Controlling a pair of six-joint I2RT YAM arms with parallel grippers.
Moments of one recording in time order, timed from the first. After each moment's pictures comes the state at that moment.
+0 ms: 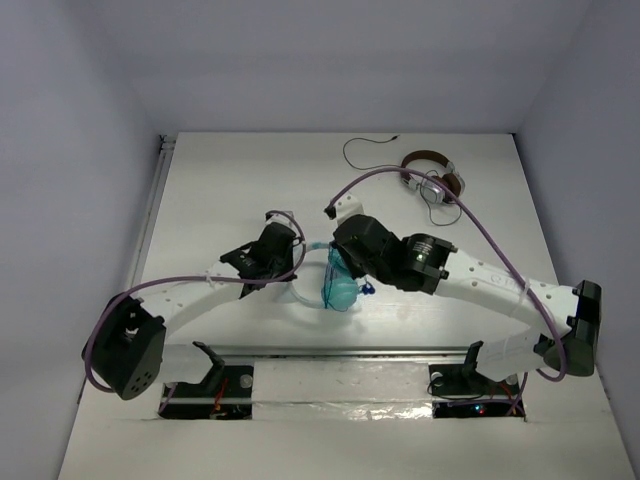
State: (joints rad) left arm -0.67 1.28 0.71 -0.31 -0.20 -0.55; right arm 1.10 1.37 1.33 -0.72 0.45 0.30
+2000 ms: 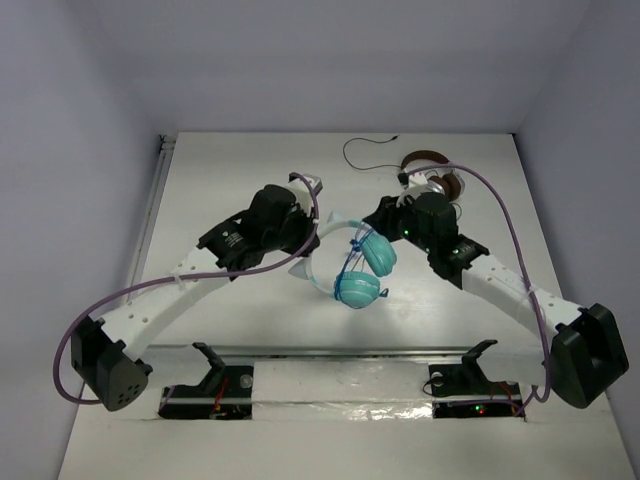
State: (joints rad) left arm -0.74 1.20 1.10 -0.54 0.04 -0.32; right arm 0.57 1.21 0.83 0.07 -0.07 0.35
